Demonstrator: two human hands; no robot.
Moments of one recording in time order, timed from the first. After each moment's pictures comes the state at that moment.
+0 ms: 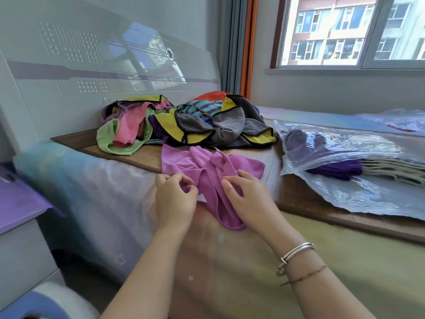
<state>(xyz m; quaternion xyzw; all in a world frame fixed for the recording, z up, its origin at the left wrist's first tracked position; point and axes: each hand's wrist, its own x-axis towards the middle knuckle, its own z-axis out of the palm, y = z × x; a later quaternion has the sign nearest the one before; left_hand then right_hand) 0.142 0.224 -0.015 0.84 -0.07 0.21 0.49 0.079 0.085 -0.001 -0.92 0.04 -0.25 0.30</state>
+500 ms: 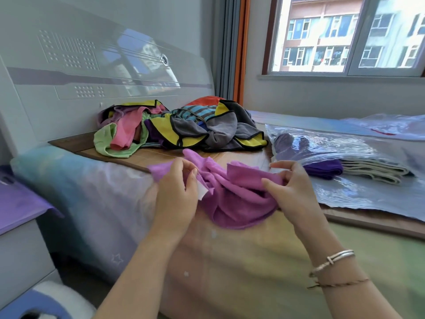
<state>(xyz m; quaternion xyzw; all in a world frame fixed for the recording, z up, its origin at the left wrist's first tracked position) 0.095 0.231 0.016 0.76 -0.23 0.27 0.54 0.018 0.050 0.031 -0.76 0.14 -0.35 0.53</state>
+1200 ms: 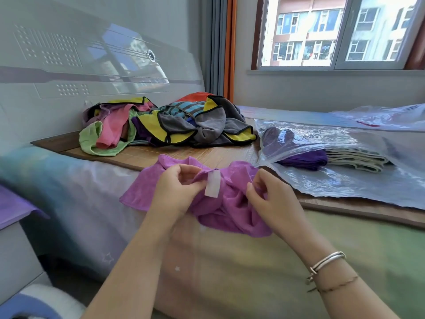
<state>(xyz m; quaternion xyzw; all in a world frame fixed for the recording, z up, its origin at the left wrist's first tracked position) 0.081 0.219 0.025 0.73 -0.19 0.04 0.66 0.002 0.046 0.005 -0.88 0.05 -0.37 0.28</state>
